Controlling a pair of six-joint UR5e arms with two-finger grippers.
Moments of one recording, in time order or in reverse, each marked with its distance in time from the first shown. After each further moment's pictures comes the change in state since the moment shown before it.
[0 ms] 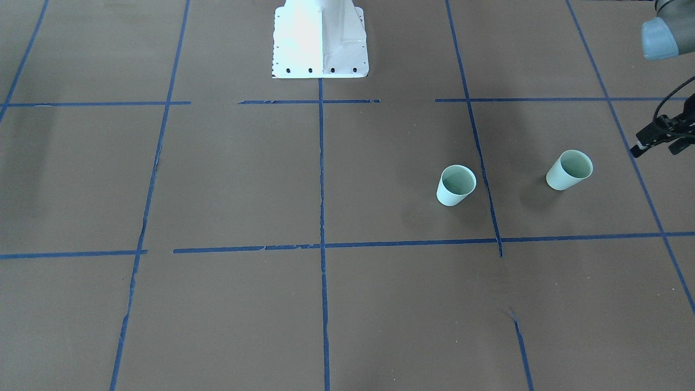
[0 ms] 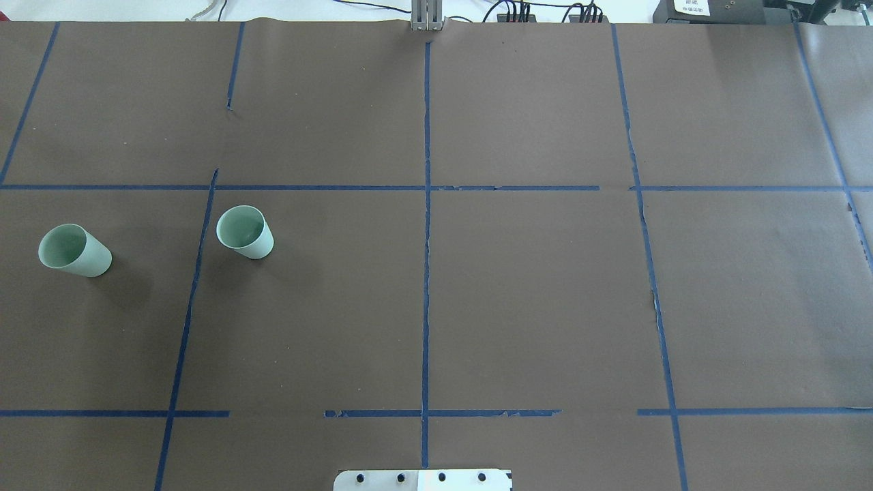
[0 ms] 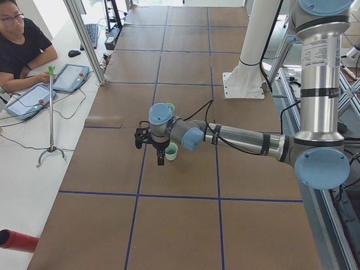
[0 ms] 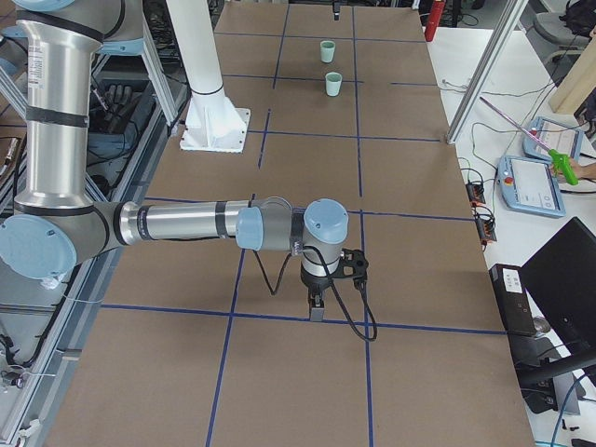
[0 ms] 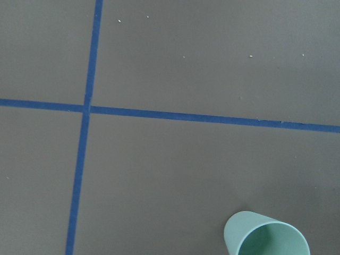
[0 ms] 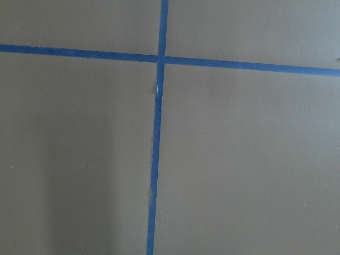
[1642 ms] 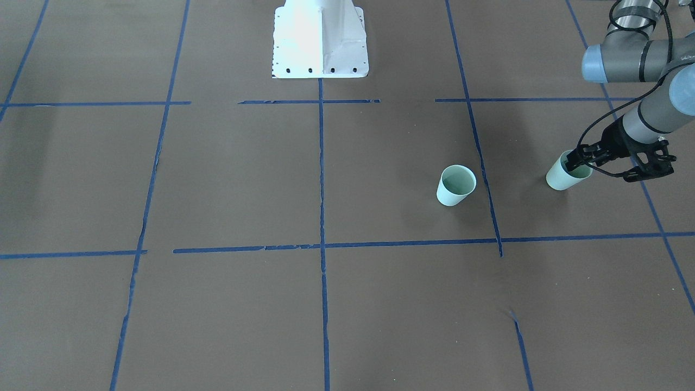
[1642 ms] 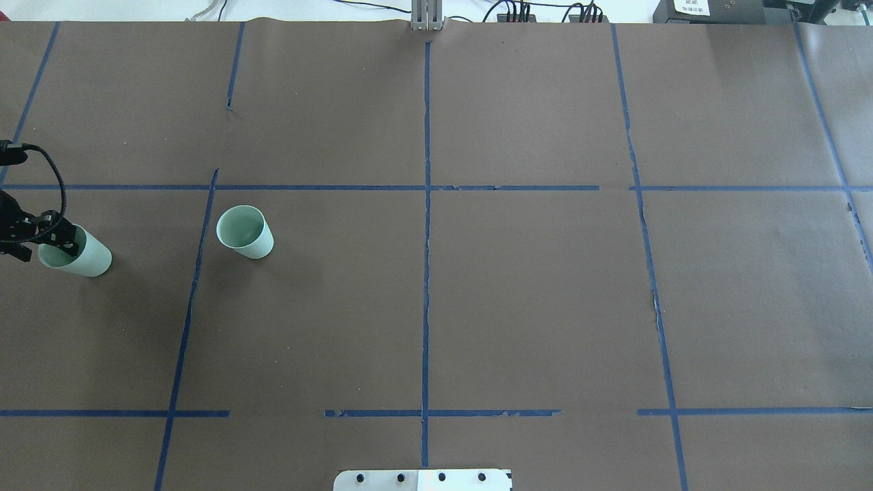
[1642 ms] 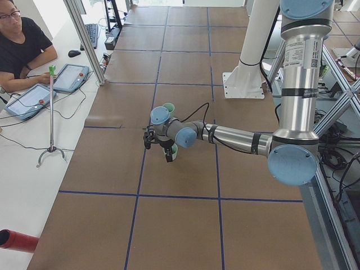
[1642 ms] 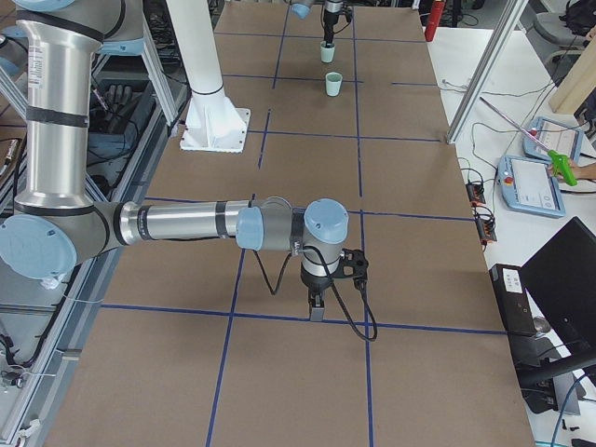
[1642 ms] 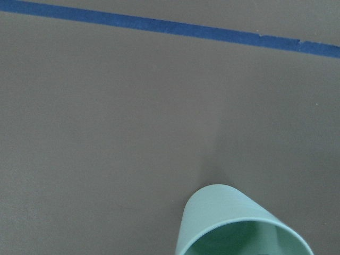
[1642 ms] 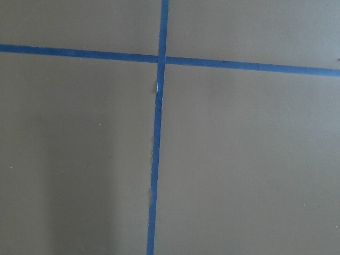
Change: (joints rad) left arm 0.211 -0.065 0.120 -0.005 0.032 -0.144; right arm 0.000 0.000 0.000 0.000 0.000 0.000
